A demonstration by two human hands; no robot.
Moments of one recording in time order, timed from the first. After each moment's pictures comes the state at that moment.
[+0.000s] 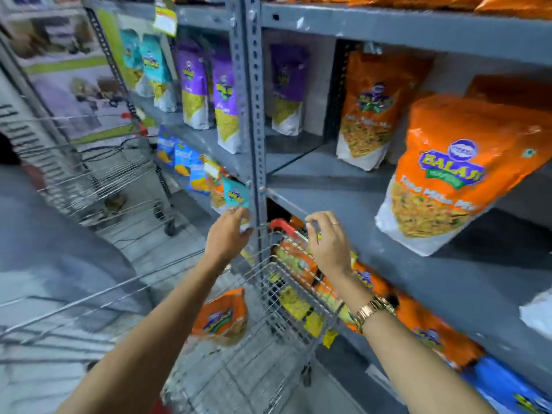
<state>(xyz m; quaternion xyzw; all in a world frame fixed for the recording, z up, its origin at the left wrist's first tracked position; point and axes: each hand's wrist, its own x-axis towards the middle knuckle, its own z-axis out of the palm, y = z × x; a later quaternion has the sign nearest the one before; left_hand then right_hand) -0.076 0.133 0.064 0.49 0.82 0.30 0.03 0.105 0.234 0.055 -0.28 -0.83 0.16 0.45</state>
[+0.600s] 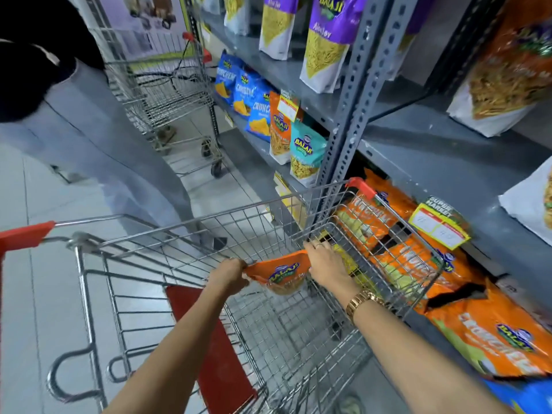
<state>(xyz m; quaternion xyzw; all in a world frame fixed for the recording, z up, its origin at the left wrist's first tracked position) -0.144 -0.041 -0.103 0.35 0.89 0.04 0.28 -0.004 0.127 -0.078 -0.27 -0.95 0.10 -0.12</state>
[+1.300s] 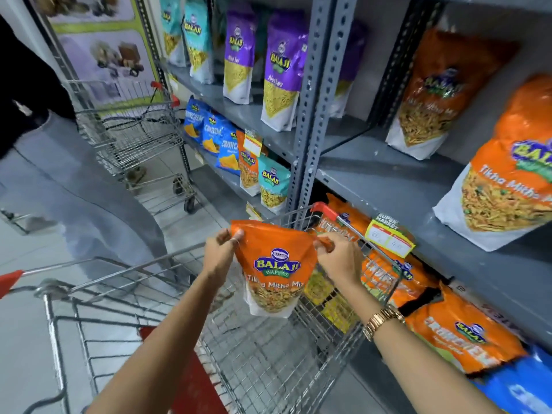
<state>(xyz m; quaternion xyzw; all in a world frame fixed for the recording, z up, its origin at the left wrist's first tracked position) -0.132 0.017 0.002 0.18 0.67 0.66 0.29 0.041 0.156 0.005 -0.42 -0.82 0.21 0.31</state>
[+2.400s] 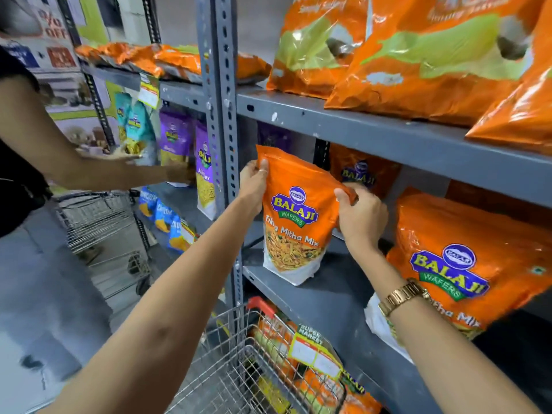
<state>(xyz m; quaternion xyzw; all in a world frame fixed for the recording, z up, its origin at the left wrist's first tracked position) -0.115 0.367 0.215 0.27 0.57 0.72 0.28 0.073 0.399 0.203 -0.40 -0.72 0.12 0.55</state>
